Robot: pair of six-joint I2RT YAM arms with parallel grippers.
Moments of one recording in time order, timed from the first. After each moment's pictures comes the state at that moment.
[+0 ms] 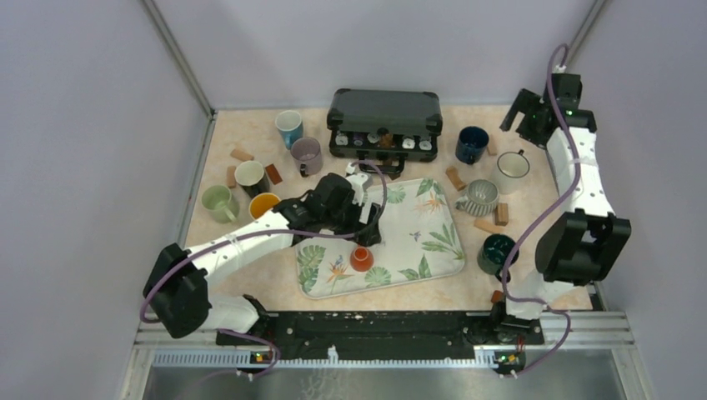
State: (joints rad) left arm -0.77 1.34 0.95 -0.37 0.21 -0.38; right arm -0.17 1.67 1.68 -0.78 0.08 0.32
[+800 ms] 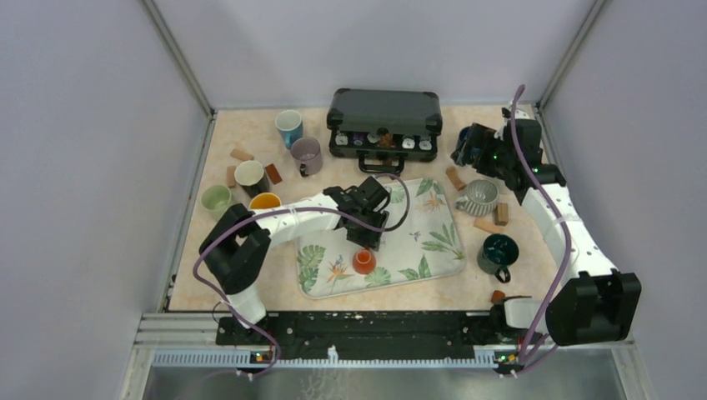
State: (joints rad) left arm -0.86 1.72 1.17 -0.59 0.07 -0.48; right arm 0.10 1.26 1.11 -0.44 -0.11 0.41
